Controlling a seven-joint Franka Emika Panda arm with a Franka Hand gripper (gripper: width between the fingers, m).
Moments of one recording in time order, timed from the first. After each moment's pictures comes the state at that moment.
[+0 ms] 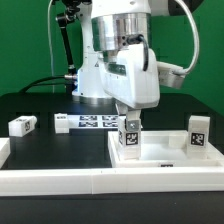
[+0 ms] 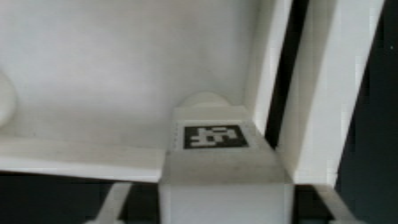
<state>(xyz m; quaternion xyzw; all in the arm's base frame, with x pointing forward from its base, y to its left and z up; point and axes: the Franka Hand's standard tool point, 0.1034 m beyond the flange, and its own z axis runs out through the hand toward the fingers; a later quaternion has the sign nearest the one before) 0.606 0.004 0.078 -0.72 0.69 0.00 0.06</state>
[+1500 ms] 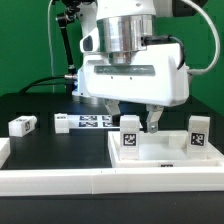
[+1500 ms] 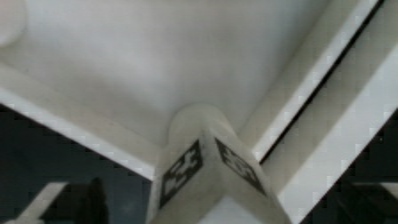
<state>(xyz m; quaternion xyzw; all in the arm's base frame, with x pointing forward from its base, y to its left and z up) 0.604 0.012 0.076 -0.91 0.42 -0.02 0.05</state>
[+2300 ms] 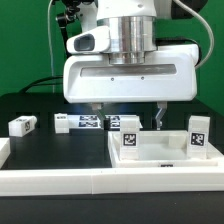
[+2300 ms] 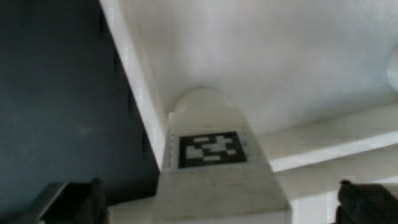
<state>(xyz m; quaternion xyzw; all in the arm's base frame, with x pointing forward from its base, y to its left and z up) 0.605 0.007 0.075 -1.00 0.09 -0.03 0.02</state>
